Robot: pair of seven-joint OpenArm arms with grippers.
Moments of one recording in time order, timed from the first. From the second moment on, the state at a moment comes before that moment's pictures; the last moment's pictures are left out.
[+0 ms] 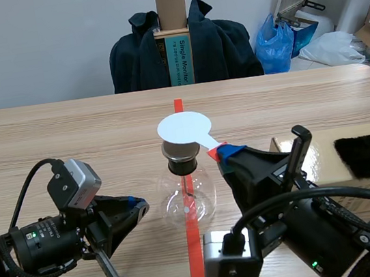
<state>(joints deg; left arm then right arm) 6.4 -24.5 17.8 72.3 2.7 -38.1 -21.7 -28.6 8.7 -9.1 93.6 -83.8 -25.2 26.1</state>
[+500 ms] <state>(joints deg) 6.4 -24.5 17.8 72.3 2.7 -38.1 -21.7 -28.6 8.9 -9.1 93.6 -85.8 -25.2 9.6</state>
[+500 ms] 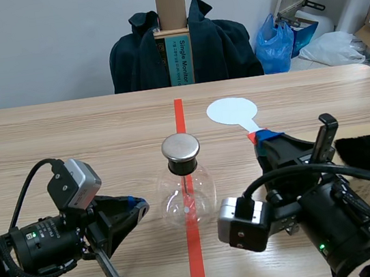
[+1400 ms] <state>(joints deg) 6.4 -24.5 17.8 72.3 2.7 -38.1 -21.7 -28.6 9.7 -9.0 93.6 -86.3 -25.2 32.2</state>
